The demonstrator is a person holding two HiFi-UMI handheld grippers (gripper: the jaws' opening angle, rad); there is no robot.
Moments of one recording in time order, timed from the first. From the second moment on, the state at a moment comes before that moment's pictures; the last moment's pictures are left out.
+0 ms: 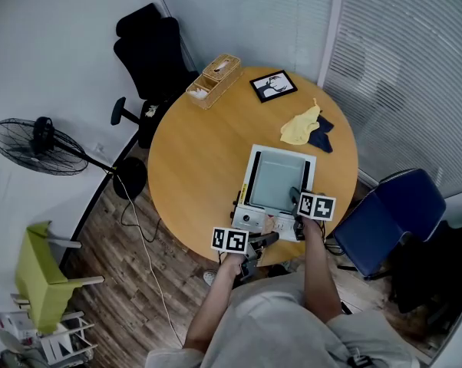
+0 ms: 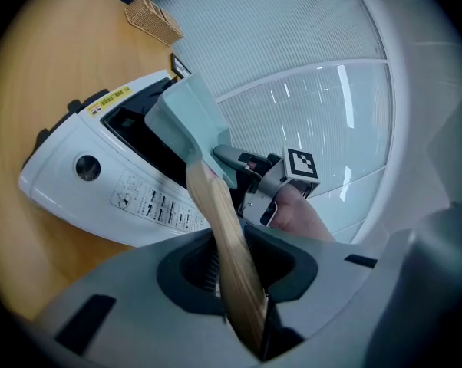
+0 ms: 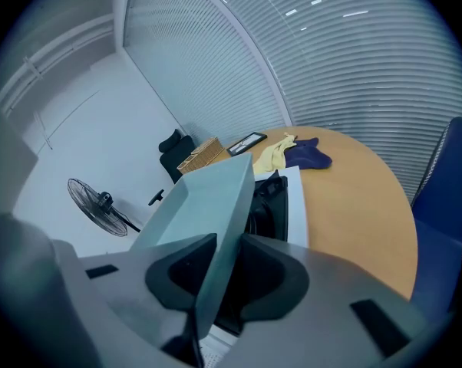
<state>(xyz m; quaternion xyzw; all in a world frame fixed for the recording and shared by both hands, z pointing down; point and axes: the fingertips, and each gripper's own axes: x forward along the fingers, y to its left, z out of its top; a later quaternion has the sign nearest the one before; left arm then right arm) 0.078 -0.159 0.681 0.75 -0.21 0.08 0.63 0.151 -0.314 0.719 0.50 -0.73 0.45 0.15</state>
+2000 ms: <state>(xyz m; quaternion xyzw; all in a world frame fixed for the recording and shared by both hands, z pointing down) 0.031 -0.215 0.635 0.83 -0.45 0.17 0.29 0.160 -0.271 0.652 0.46 -0.82 0.32 0.13</state>
